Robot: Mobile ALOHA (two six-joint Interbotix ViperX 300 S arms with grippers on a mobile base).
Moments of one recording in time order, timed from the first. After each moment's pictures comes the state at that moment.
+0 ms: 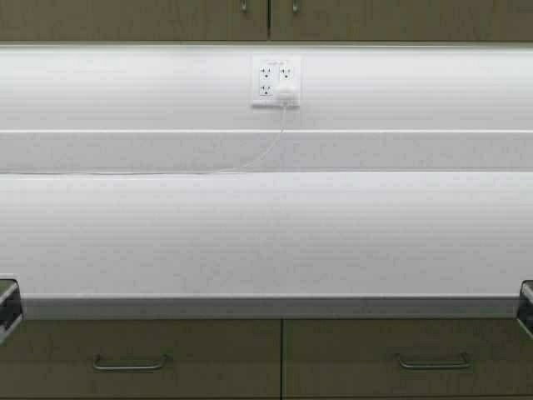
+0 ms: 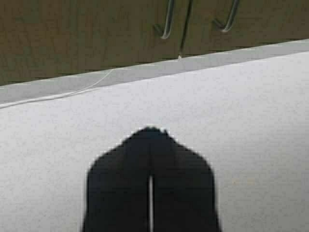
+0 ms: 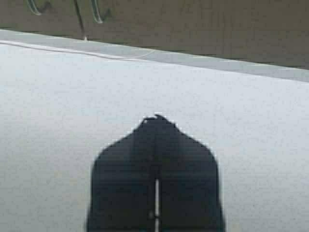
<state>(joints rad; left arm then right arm) -0.45 -0.40 0.71 -0.07 -0.10 -0.04 0.39 -0.46 0.68 -0.47 0.12 0.51</state>
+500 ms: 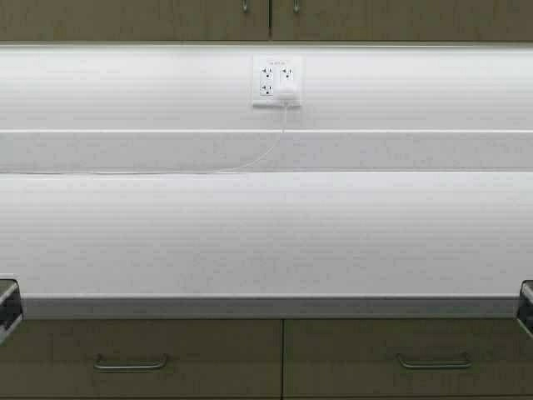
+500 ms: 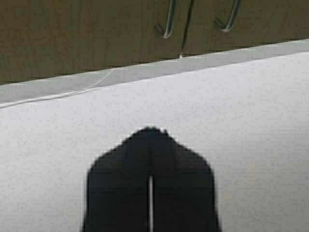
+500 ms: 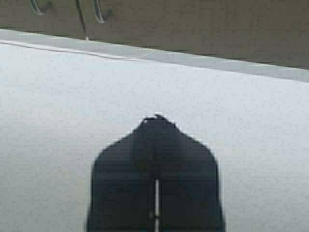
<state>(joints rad) -0.45 -0.40 0.71 -0.07 -0.10 -0.04 0.39 -0.46 0.68 -0.47 0.12 0.51</state>
